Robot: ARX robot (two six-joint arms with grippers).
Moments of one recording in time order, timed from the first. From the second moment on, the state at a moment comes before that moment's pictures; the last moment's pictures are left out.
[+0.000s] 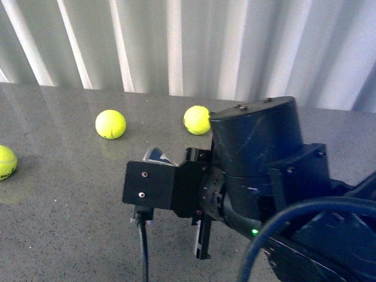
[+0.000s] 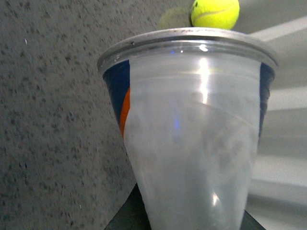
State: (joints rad) left arm 0.00 0.00 0.02 0.00 0.00 0.00; right arm 0.63 2.14 0.84 0.80 0.00 -1.09
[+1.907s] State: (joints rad) left arm 0.00 0.00 0.02 0.00 0.00 0.00; right arm 0.64 2.10 0.81 0.63 0.03 -0.87
